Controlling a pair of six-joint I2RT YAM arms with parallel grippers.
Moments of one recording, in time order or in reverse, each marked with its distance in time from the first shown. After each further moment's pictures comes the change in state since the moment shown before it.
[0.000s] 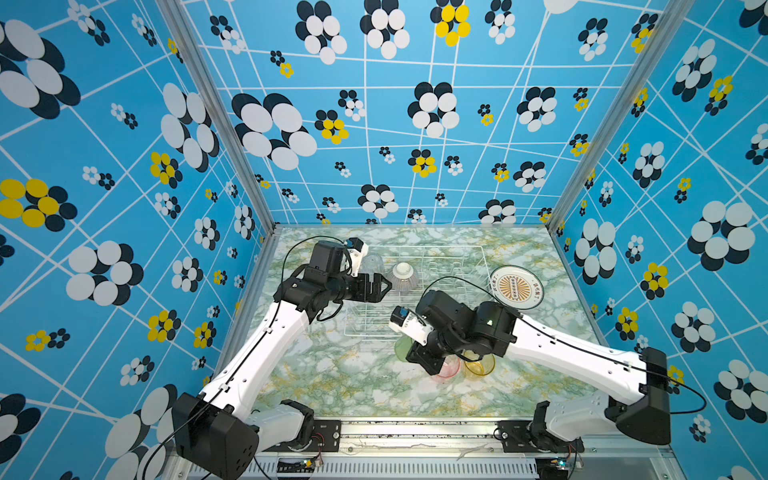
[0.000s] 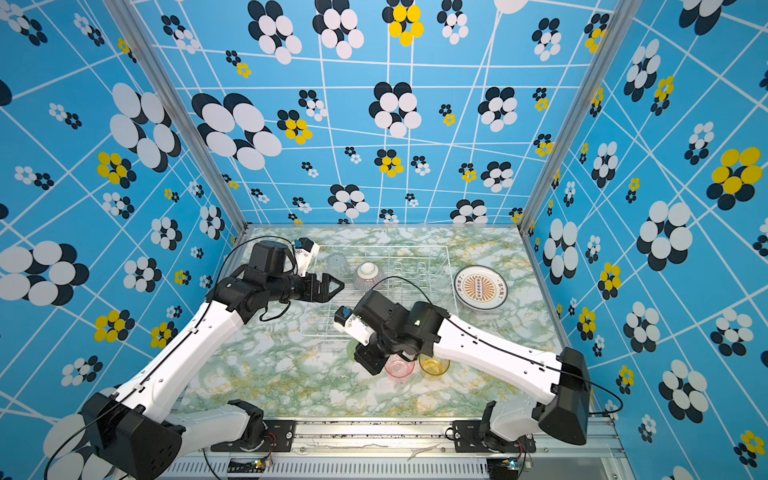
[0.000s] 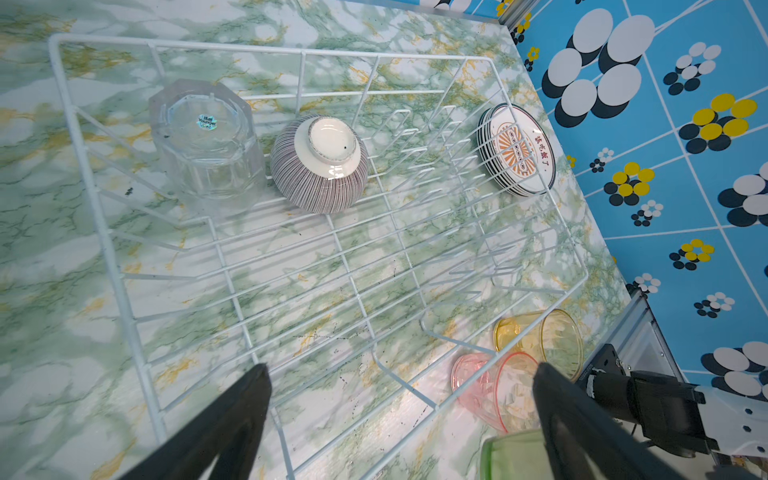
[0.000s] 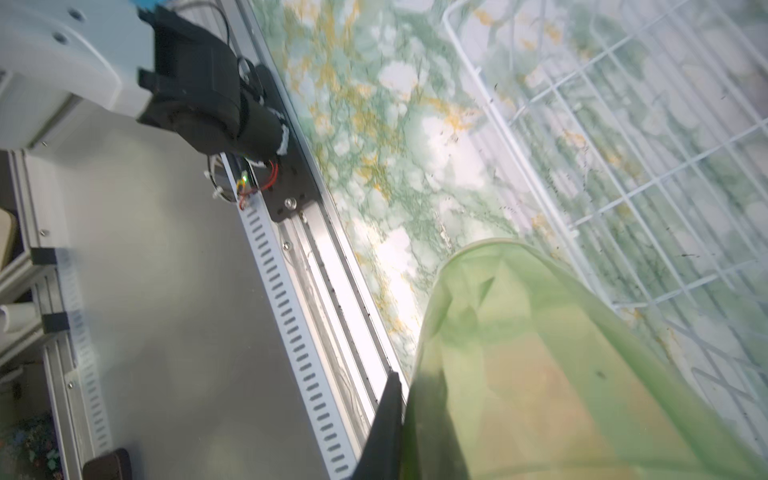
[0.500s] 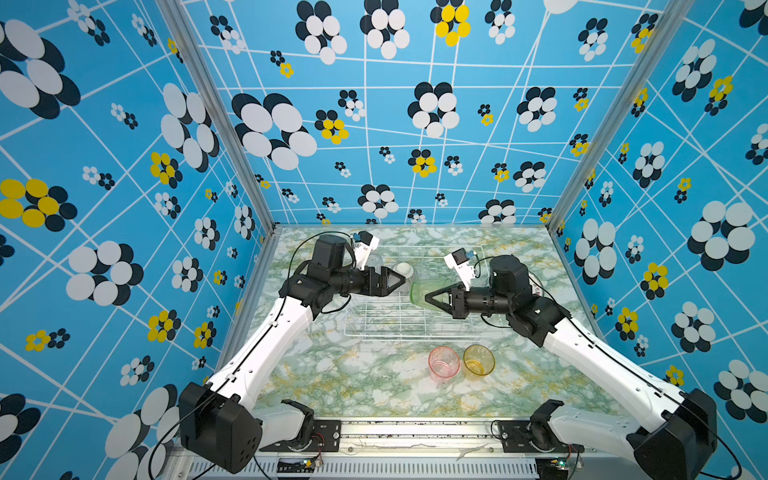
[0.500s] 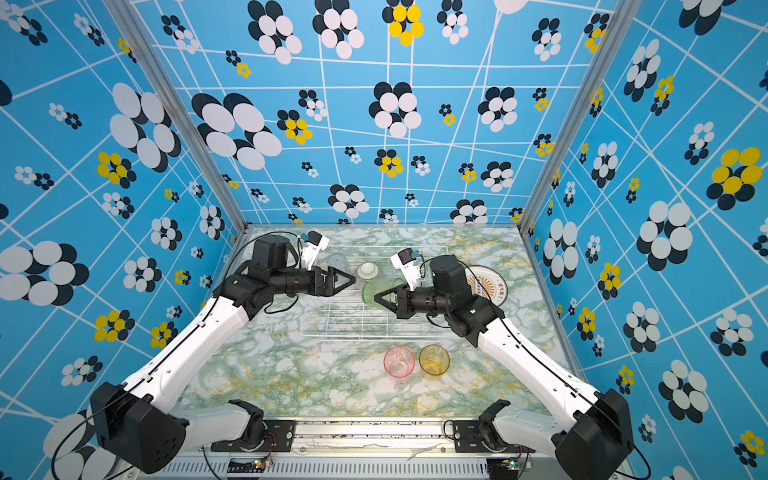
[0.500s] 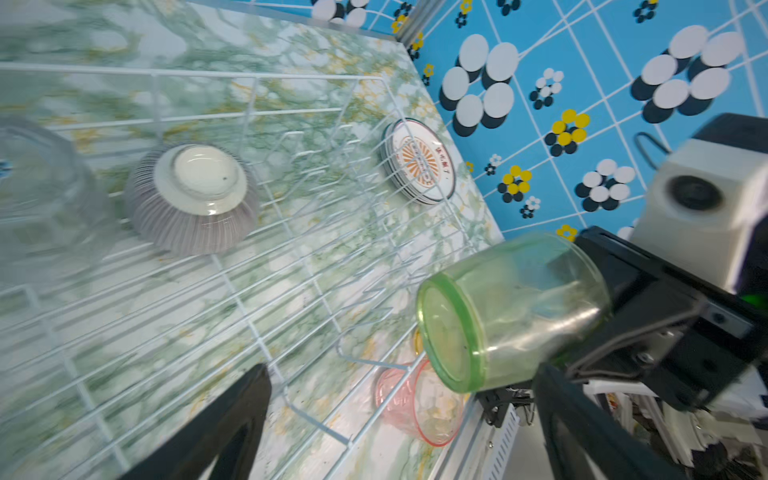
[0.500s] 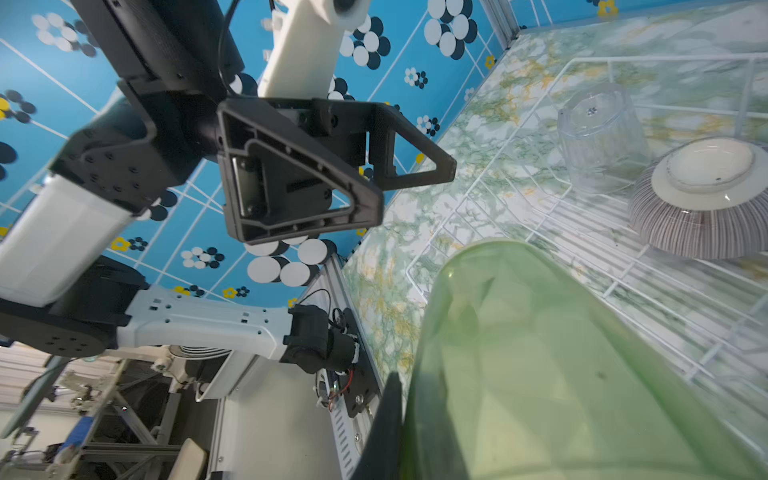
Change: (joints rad) left arm 0.000 0.026 0.000 0.135 0.201 -0.068; right arm -0.467 -0.284 -0.285 0.591 -0.388 0.294
